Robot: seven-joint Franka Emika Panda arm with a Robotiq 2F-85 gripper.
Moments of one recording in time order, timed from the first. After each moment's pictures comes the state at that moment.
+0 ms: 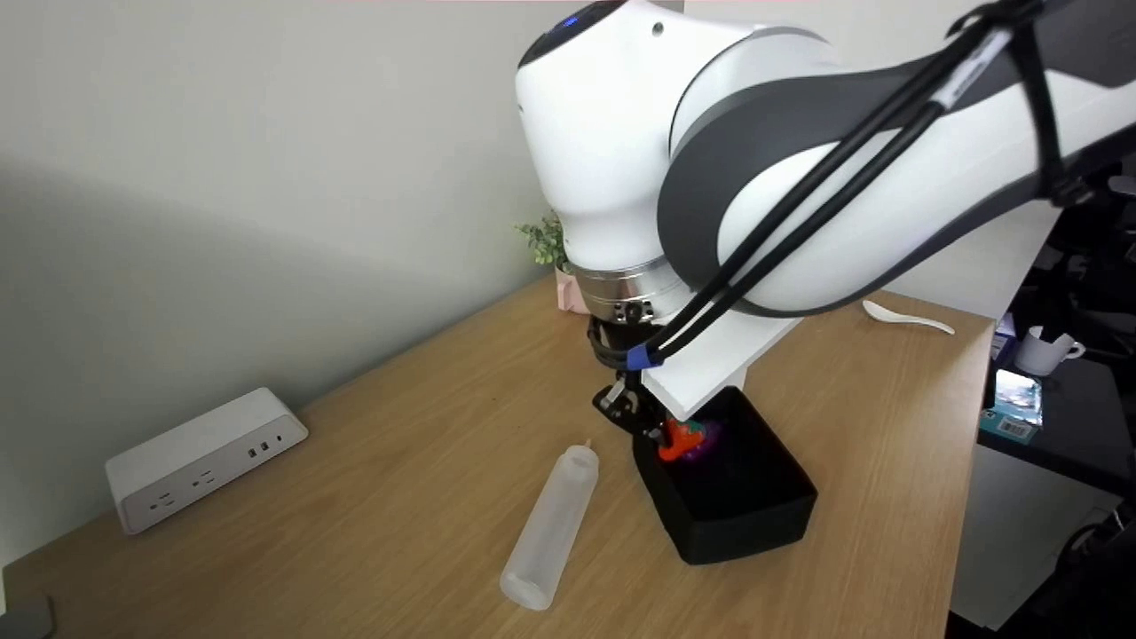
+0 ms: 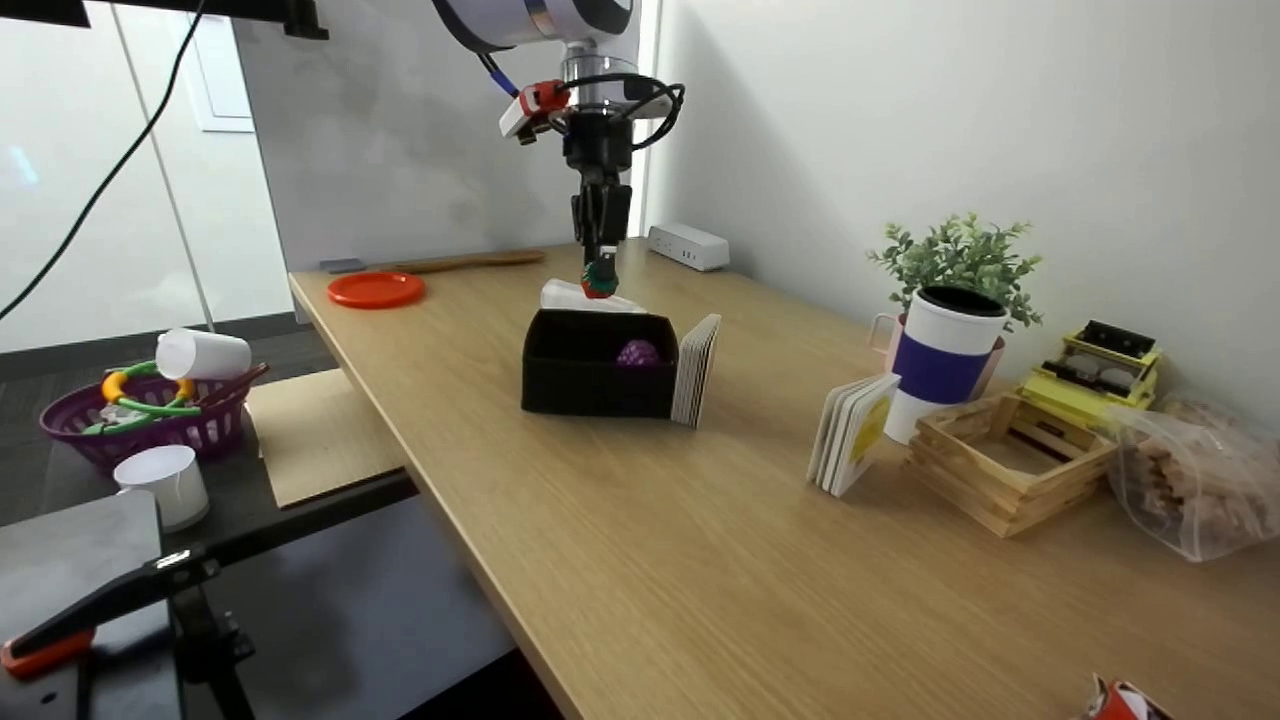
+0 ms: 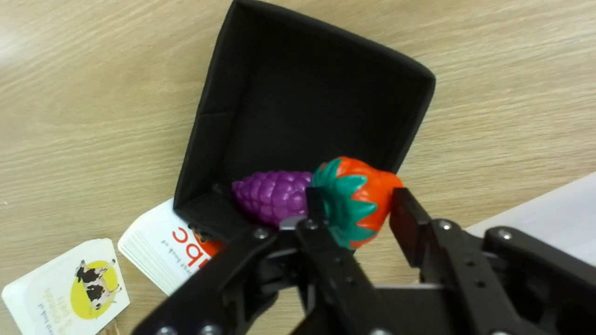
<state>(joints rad) 0.39 0.65 0.01 -1.48 -0.21 1.91 0.76</state>
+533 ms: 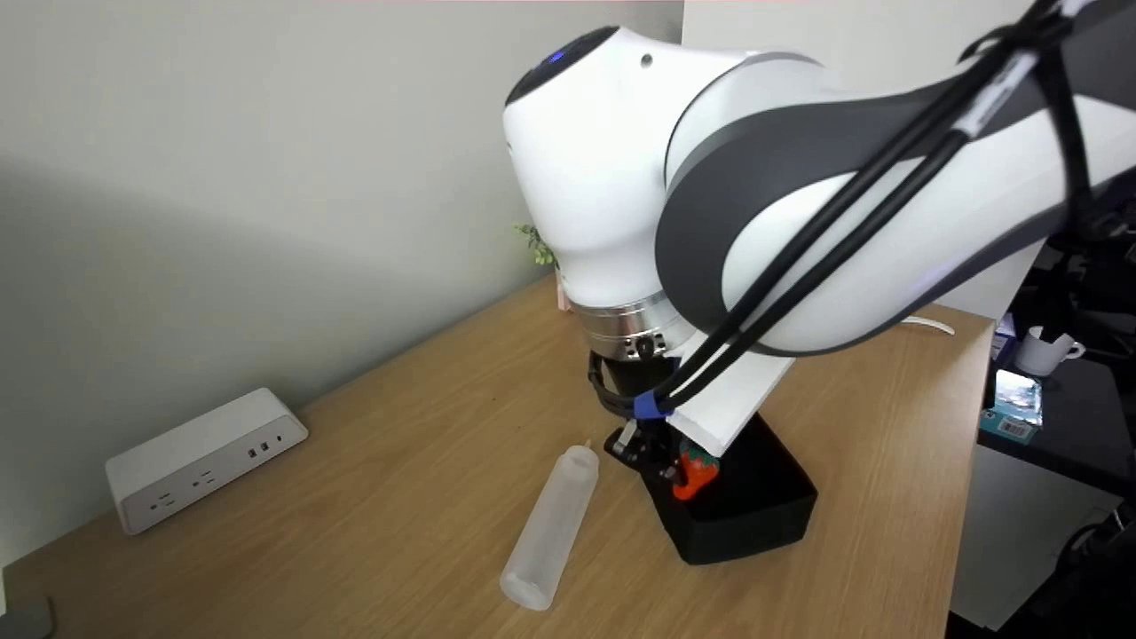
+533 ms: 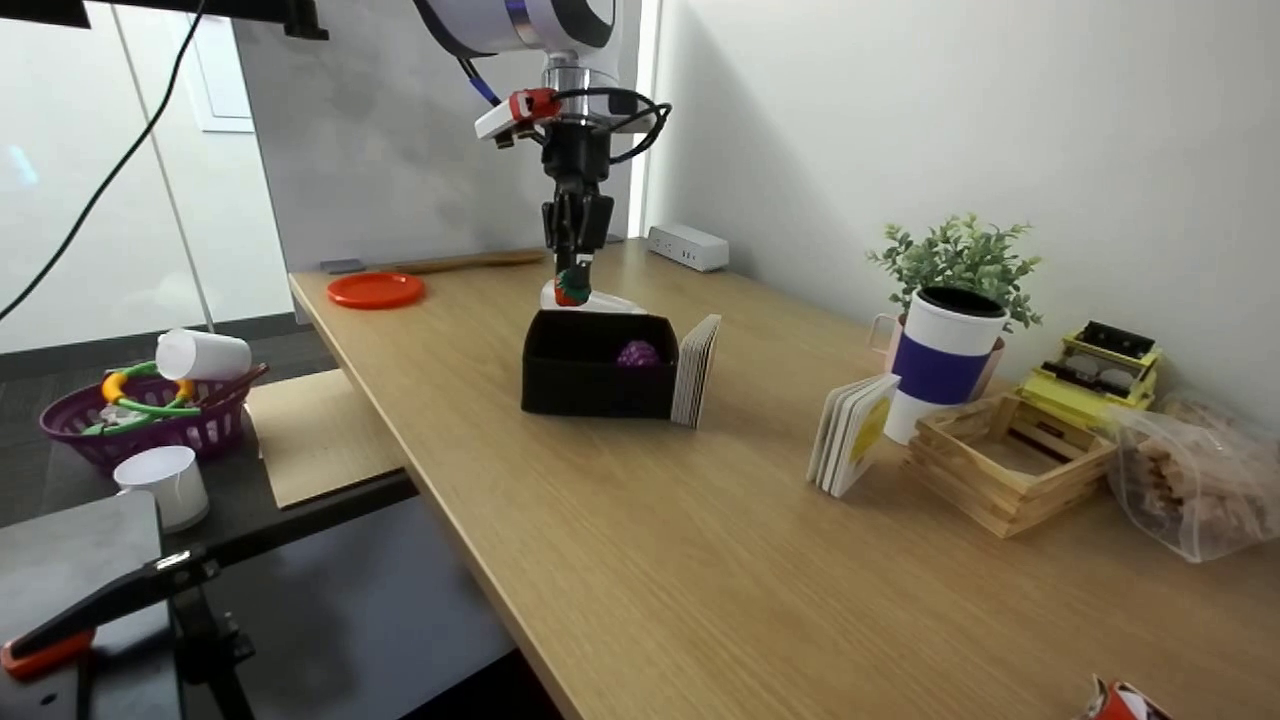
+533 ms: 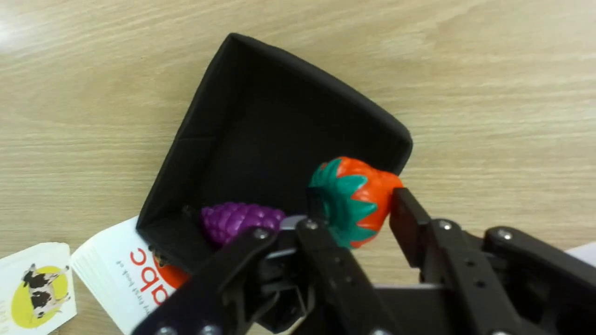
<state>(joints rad) 0.39 0.66 0.05 -1.49 -0.19 1.88 0.63</state>
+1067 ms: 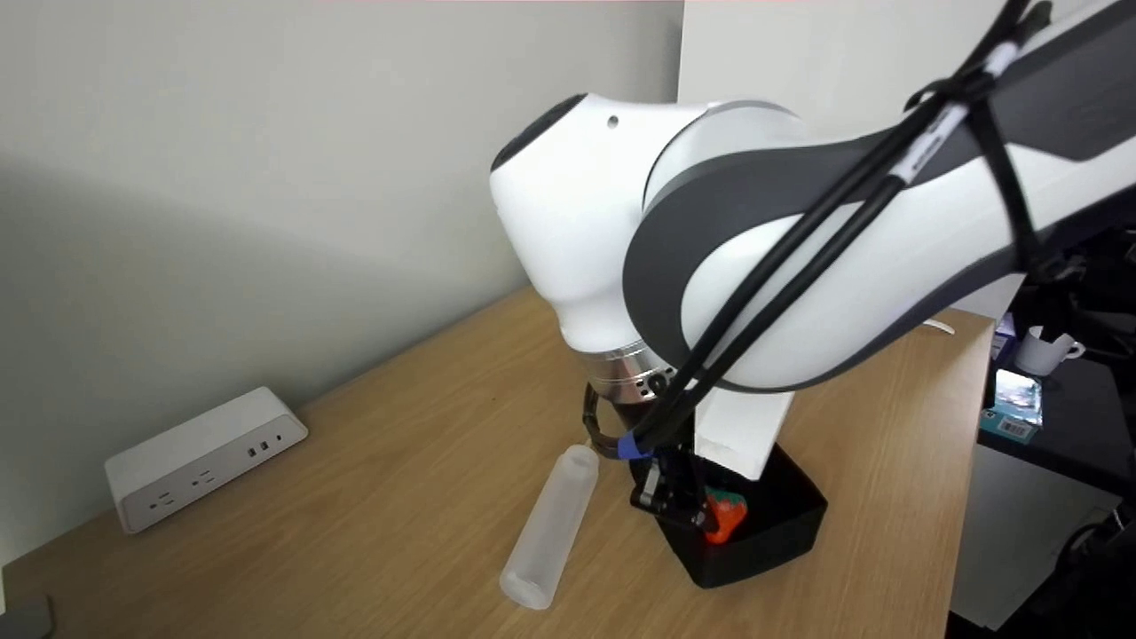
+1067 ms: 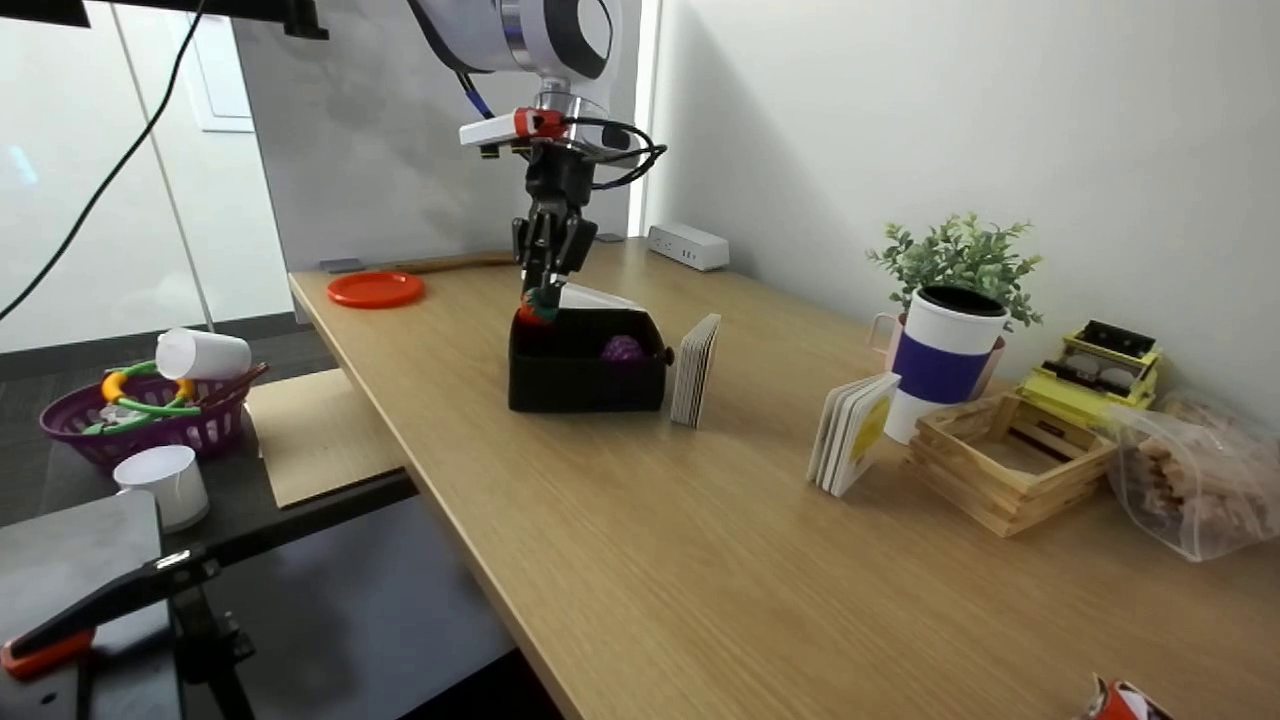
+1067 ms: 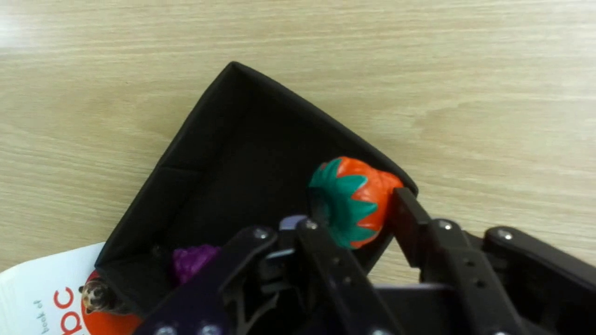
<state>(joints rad) 0.38 0.73 0.07 -1.44 -0.12 1.77 0.44</state>
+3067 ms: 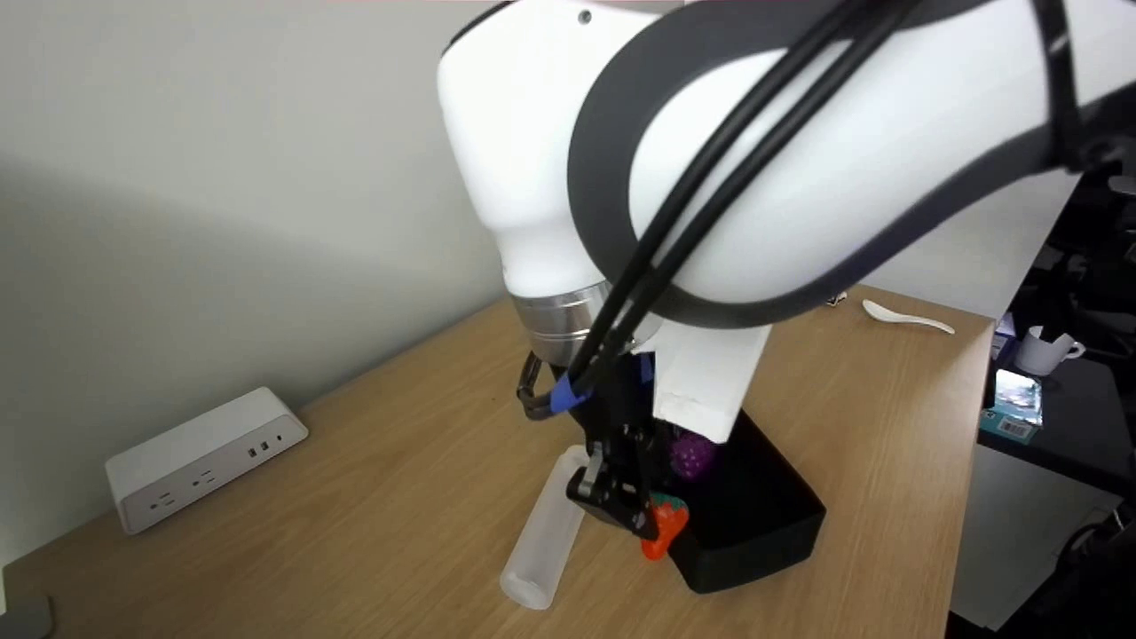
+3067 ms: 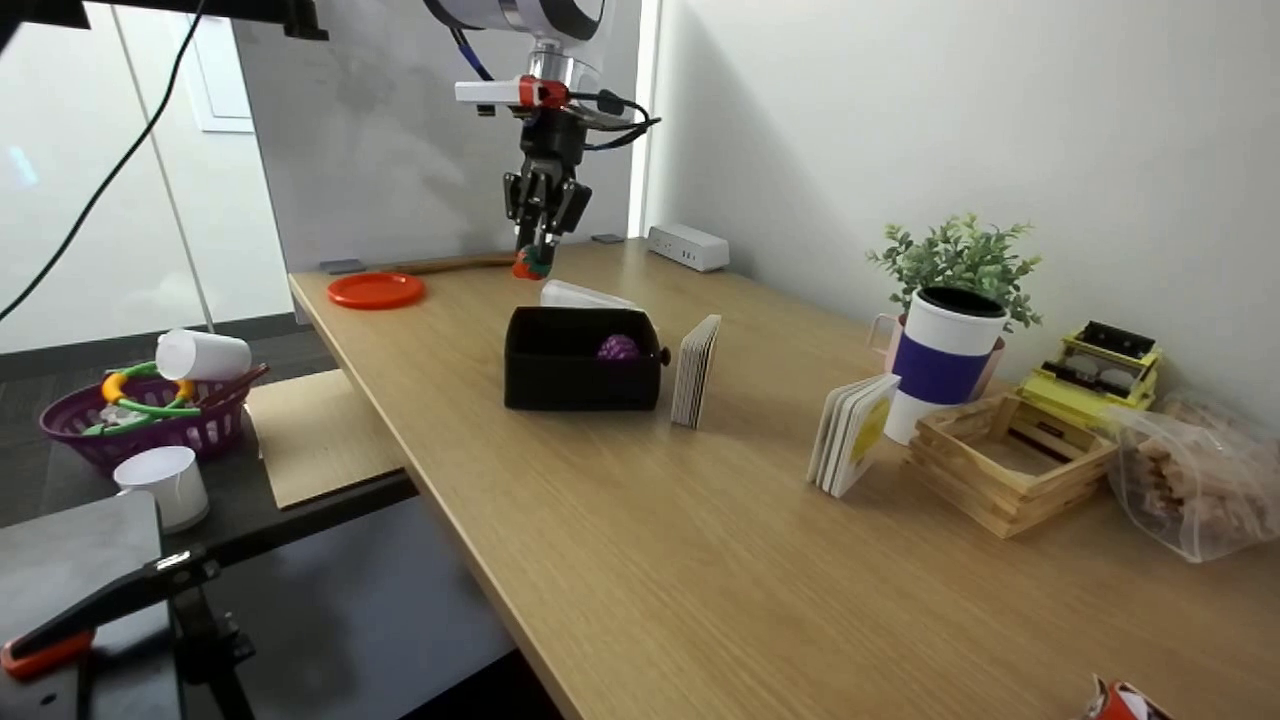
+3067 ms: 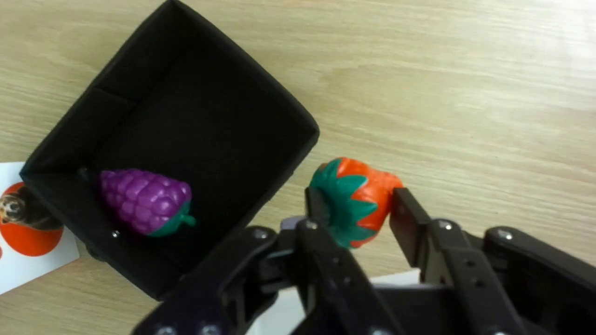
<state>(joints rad) 0.39 0.74 0.10 -1.32 -0.05 1.80 0.33</state>
